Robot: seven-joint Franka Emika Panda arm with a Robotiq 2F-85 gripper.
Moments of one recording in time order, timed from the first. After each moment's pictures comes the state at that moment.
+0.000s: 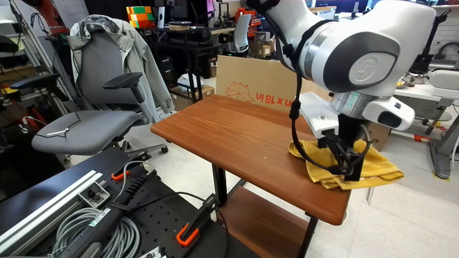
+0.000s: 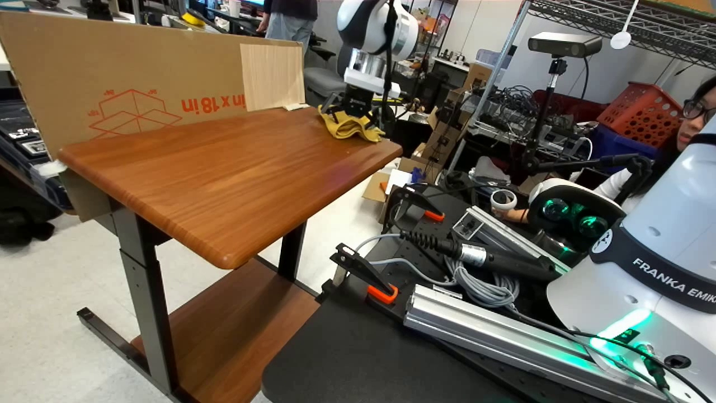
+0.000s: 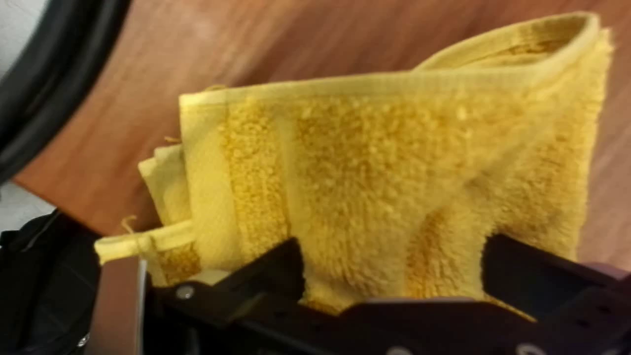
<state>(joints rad) -0.31 0.82 -0.14 -1.62 0.25 2.35 0.27</state>
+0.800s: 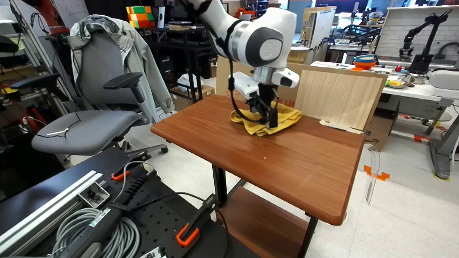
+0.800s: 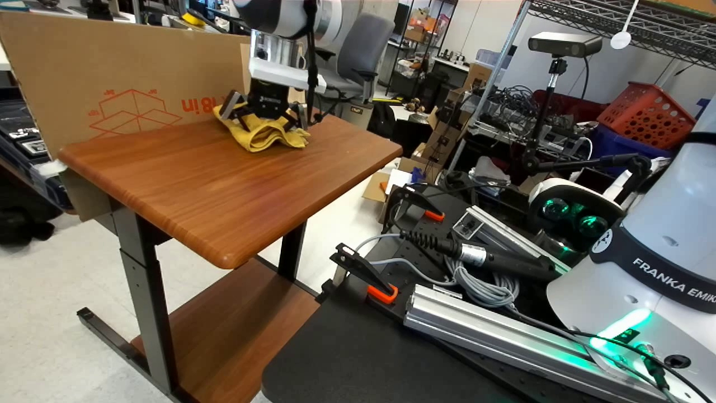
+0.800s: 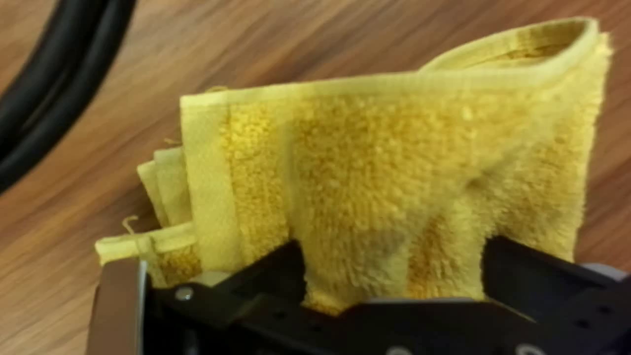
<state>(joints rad) -0.01 0.85 -0.06 -1.55 0.20 2.32 0.30</state>
